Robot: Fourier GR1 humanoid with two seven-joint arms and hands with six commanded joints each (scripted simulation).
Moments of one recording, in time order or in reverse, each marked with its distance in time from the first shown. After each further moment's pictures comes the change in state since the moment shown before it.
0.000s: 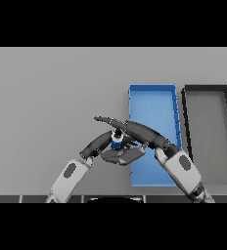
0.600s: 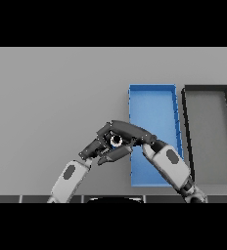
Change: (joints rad) left arm 0.035 -0.023 0.025 -0.015 -0.008 -0.041 0.044; right arm -0.073 0.096 0.040 0.114 -0.026 0.020 -0.040
